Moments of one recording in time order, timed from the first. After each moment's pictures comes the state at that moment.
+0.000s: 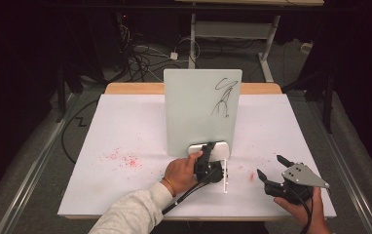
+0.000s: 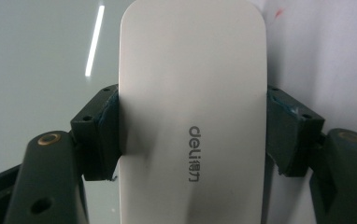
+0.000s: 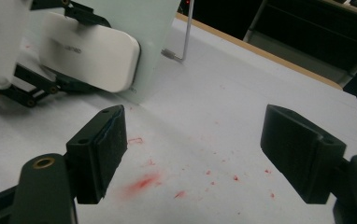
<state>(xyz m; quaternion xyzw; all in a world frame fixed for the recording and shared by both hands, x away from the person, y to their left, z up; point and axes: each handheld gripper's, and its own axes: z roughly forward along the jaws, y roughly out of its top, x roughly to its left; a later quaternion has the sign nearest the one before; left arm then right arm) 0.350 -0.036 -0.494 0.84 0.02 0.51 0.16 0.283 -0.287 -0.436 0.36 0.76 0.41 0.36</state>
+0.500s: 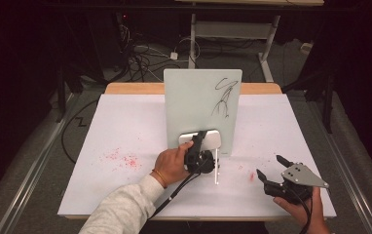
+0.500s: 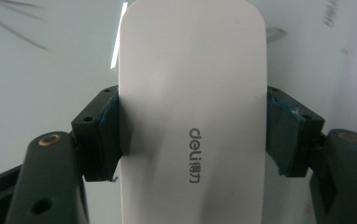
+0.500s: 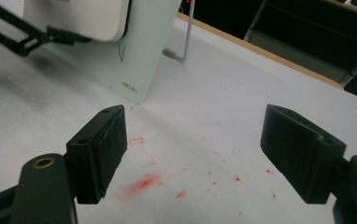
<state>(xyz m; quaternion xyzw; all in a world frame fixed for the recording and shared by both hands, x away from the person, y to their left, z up) 0.366 -0.020 -0.454 0.82 0.04 0.55 0.17 0.284 -0.286 -0.437 0.35 0.76 0.41 0.36</state>
